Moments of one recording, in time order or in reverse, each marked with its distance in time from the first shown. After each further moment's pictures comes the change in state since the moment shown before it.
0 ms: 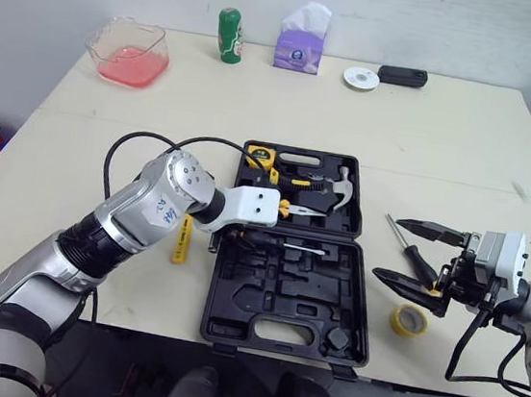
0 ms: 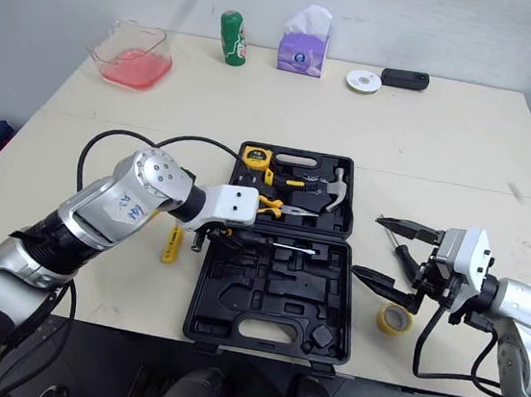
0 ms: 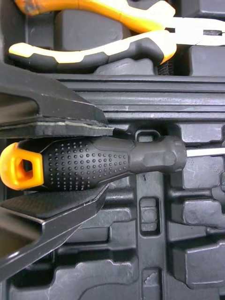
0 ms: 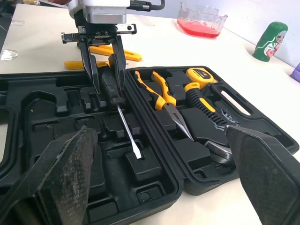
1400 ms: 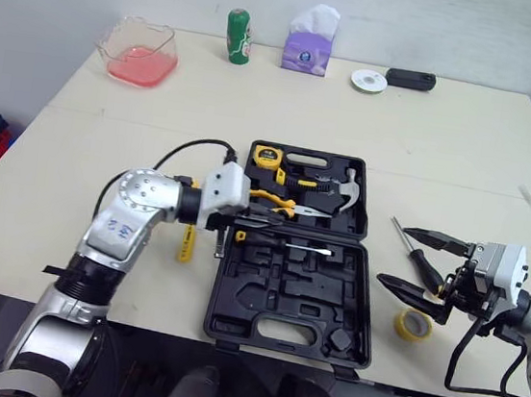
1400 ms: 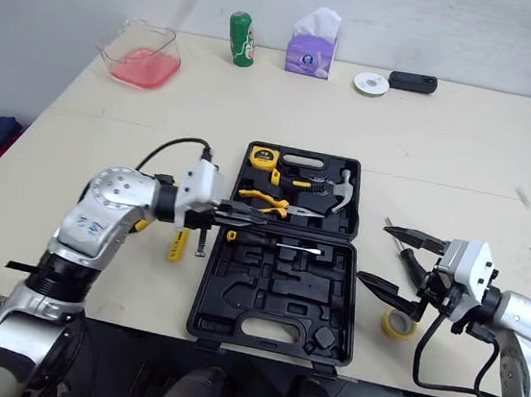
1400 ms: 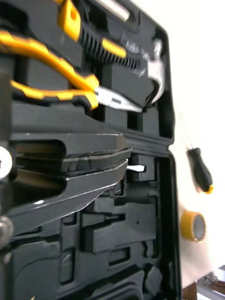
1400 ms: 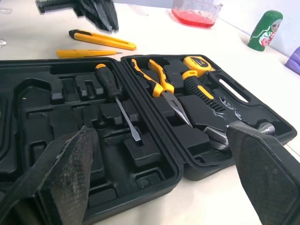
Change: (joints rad) left arm 0.287 -0.189 0.400 0.097 -0.259 -0.442 0.065; right arm 0.065 0.003 -0.012 0.026 -0.021 -0.064 -0.029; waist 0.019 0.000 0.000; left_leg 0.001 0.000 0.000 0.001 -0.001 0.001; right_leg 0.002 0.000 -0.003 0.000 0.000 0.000
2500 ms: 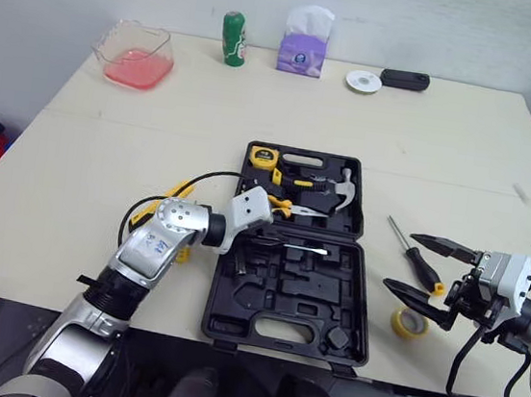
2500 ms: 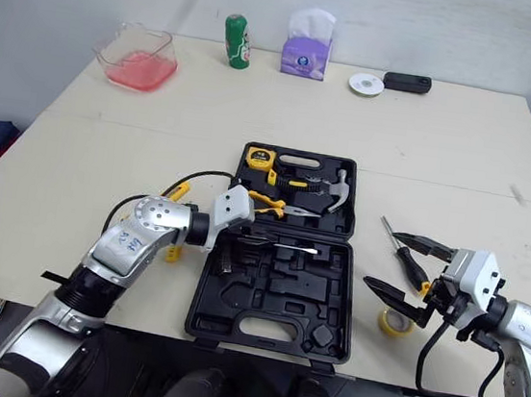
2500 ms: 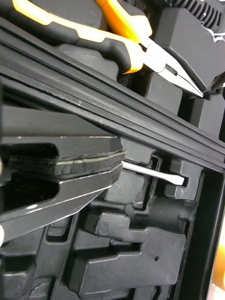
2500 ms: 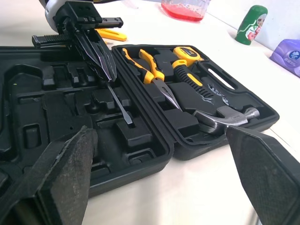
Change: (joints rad) left arm 0.027 -0.053 -0.114 0.015 0.091 0.255 0.161; right arm 0.036 0.008 -0.021 0.048 -0.020 -0.066 0.008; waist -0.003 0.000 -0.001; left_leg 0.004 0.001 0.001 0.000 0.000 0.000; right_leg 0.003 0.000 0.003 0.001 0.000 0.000
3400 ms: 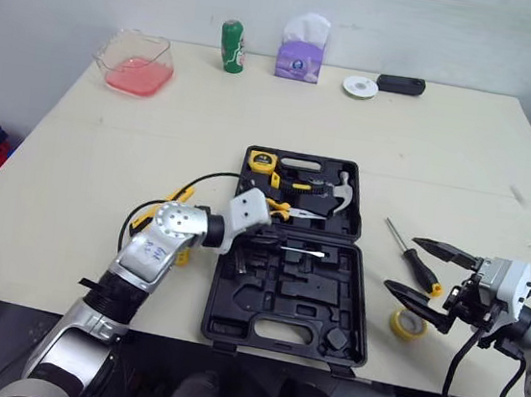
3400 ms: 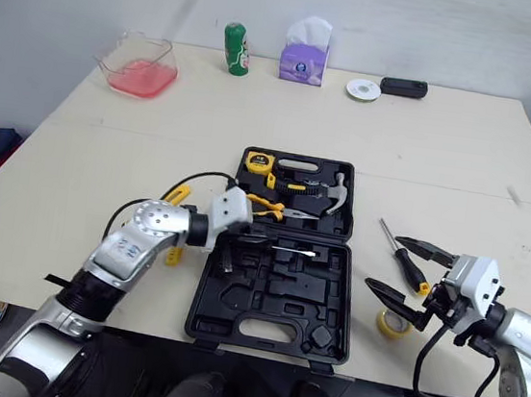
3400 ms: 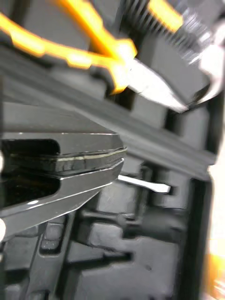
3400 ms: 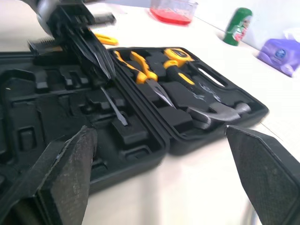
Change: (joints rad) left arm 0.041 0.041 0.089 -0.029 -0.065 -0.219 -0.022; right arm 0.029 0.035 -0.046 0.032 0.011 -0.019 -0.021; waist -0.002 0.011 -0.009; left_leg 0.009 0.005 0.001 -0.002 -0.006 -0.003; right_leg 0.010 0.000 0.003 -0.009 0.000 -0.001
